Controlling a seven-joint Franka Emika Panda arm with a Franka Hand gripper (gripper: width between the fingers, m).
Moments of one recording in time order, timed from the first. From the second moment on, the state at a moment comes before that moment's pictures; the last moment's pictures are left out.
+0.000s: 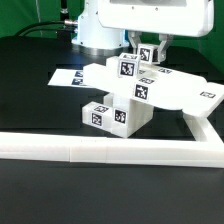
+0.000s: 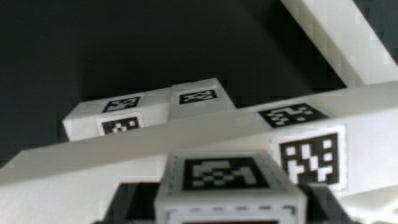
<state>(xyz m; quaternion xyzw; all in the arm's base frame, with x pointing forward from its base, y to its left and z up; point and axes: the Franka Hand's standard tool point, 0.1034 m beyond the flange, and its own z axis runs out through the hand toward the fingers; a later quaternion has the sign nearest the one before) 0.528 0.061 0.110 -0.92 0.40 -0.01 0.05</state>
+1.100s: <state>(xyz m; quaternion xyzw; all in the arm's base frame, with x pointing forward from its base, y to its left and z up) 0.527 0.067 0.110 -0.77 0.64 0.01 0.06</state>
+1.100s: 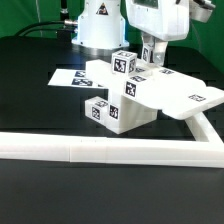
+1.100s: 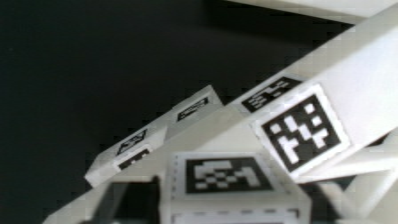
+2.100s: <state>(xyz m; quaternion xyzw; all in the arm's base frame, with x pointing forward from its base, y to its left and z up) 0.528 0.072 0.111 -0.95 0.31 0.00 0.02</state>
